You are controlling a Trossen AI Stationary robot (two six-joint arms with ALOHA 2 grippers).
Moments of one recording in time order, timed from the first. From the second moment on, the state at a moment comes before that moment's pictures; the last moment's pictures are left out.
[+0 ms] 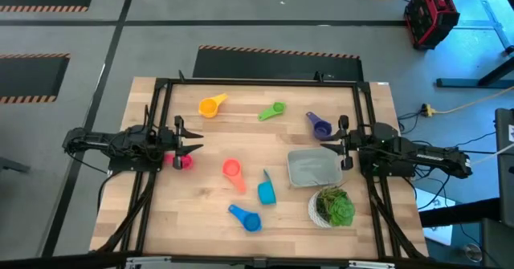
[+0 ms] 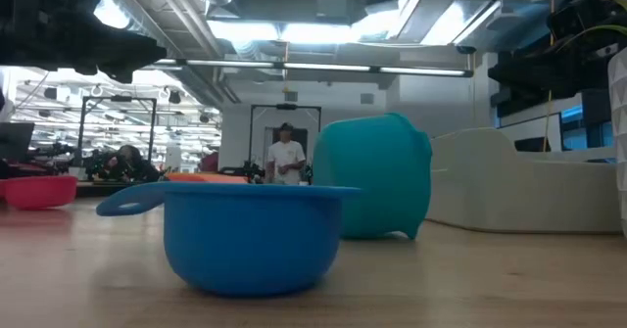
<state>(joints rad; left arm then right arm) -0.07 0.00 0.01 0.08 -0.17 0.08 -0.20 0.08 0.01 0.06 -0.20 -0.08</state>
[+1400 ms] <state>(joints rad) -0.07 0.00 0.01 0.08 -0.17 0.08 -0.20 0.13 0.17 0.14 -0.20 0.00</state>
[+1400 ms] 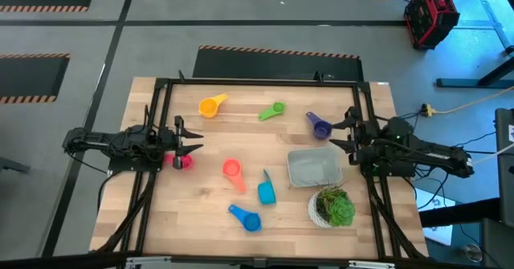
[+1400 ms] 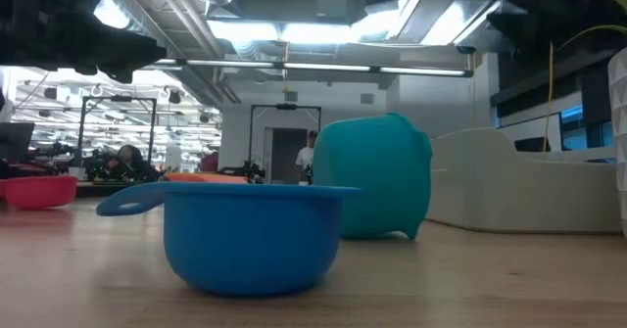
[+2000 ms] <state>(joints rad) -0.07 0.00 0.01 0.08 -0.17 0.08 -0.20 0.74 0.60 0.09 -0.28 -0.11</state>
